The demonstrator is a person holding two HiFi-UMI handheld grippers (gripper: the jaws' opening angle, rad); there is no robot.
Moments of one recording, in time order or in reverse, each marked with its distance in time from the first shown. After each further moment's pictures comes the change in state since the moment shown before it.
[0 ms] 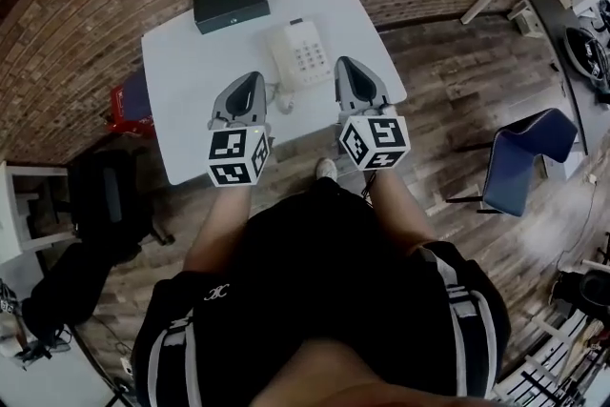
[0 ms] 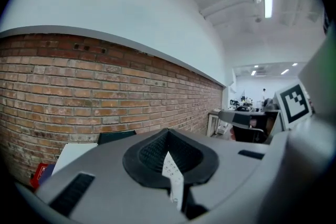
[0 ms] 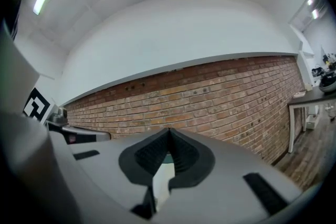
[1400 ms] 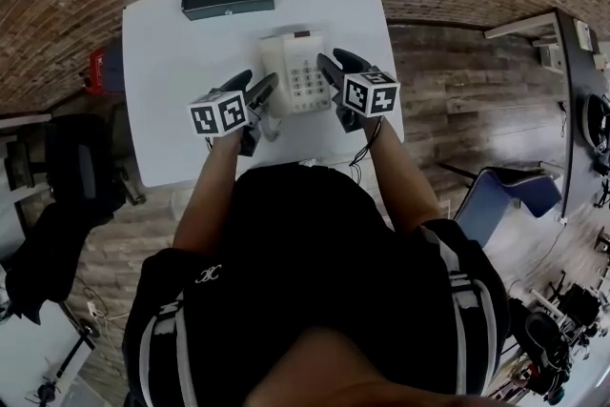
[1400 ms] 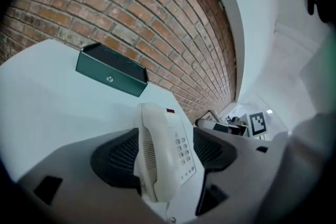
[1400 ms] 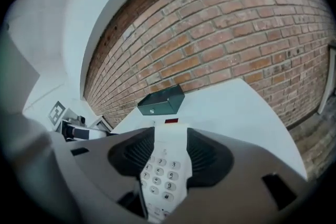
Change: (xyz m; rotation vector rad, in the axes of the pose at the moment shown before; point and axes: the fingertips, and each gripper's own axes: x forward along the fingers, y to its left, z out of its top) left arm 0.189 0.072 -0.158 -0.648 0.372 -0.109; right arm 0.202 -0.100 -0.197 0.201 0.636 0.305
